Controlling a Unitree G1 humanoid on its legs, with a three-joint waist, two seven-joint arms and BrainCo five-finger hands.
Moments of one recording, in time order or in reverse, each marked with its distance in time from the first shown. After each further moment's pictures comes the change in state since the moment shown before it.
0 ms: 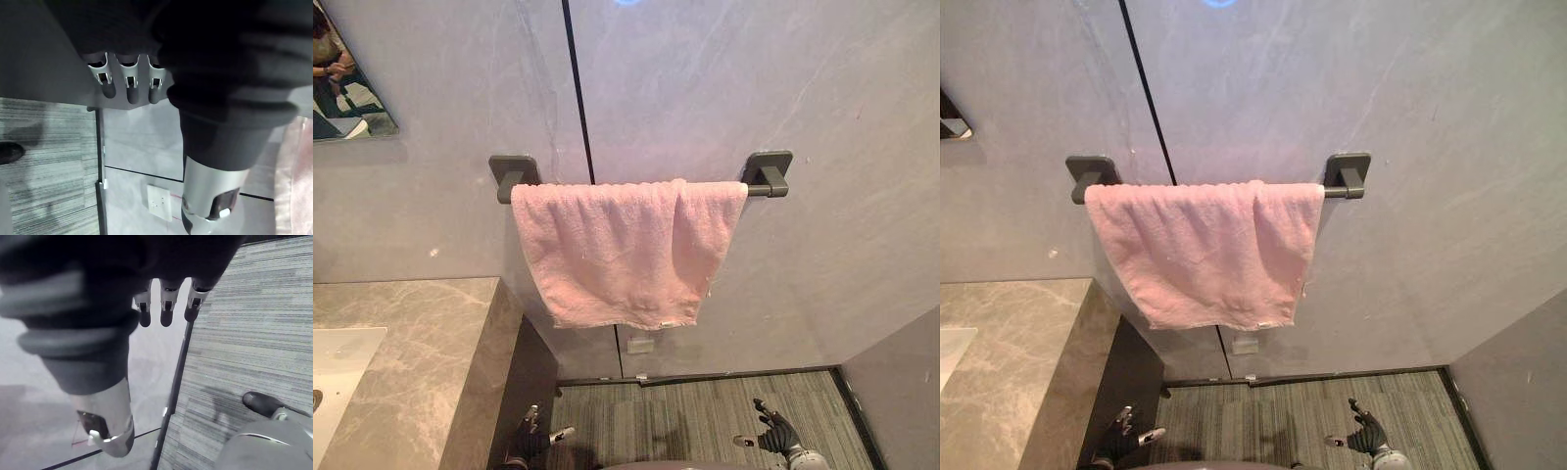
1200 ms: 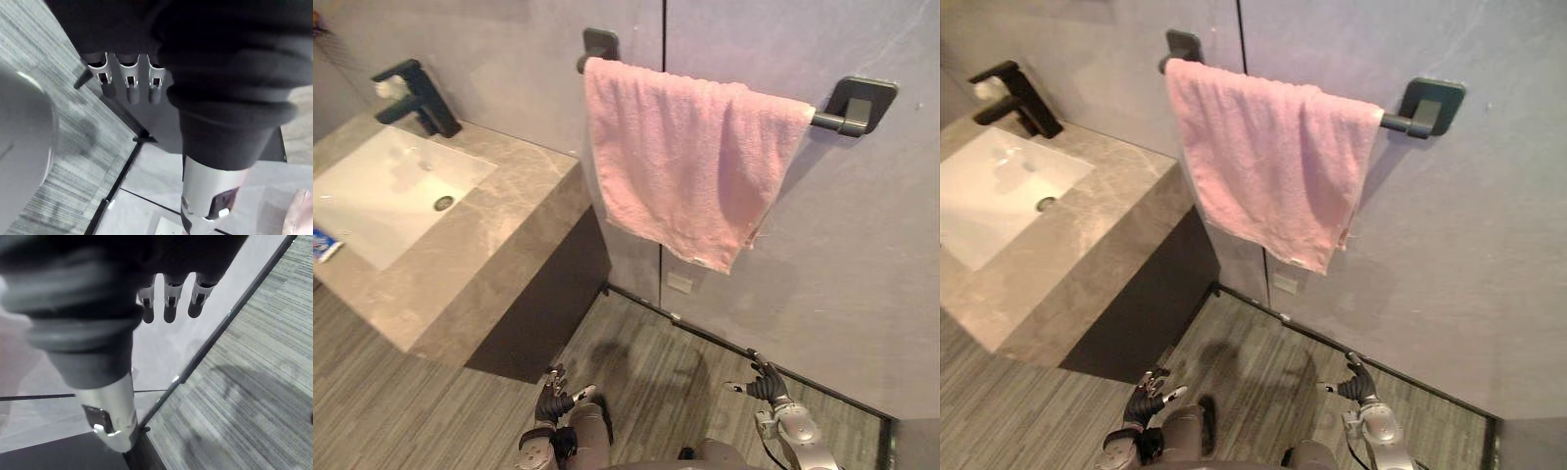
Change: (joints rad) left arm -0.086 -0.103 -0.086 -0.107 -0.136 0.021 0.103; right arm -0.153 0.017 0.029 -0.077 0.098 0.022 -0.104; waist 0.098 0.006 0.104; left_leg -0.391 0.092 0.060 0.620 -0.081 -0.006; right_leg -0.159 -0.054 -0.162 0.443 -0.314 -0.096
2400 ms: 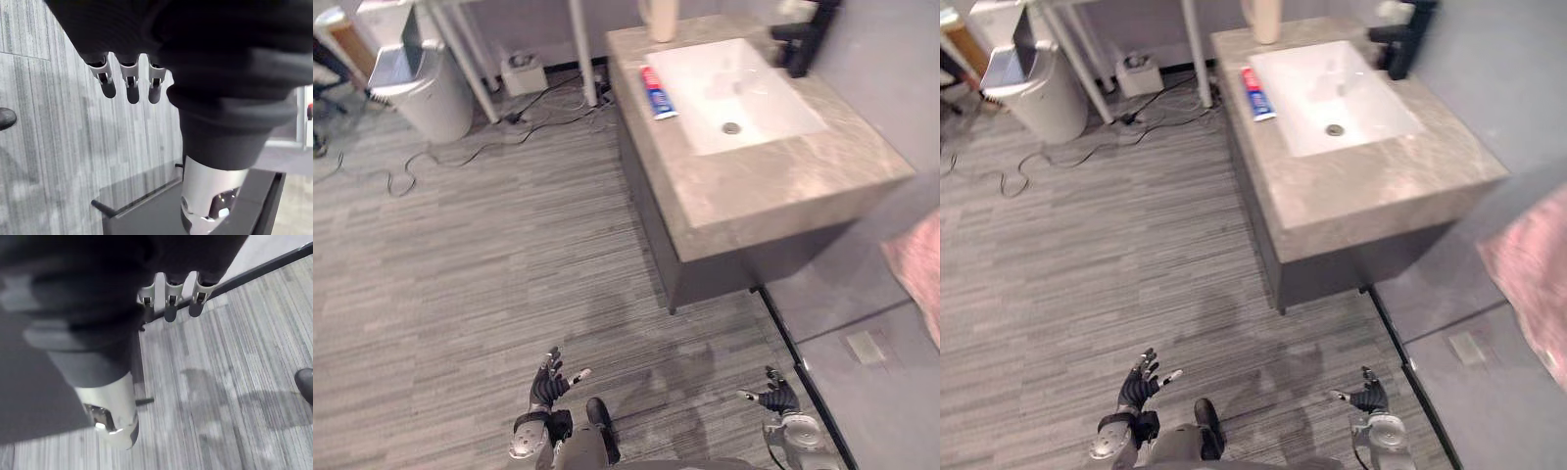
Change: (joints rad) left arm -0.026 0.042 0.018 -0.115 -0.001 0.044 -0.008; right arm -0.053 0.065 -0.109 0.176 0.002 0.028 -0.041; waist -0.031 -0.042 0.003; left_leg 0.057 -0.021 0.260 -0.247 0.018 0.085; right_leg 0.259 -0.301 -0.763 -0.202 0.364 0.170
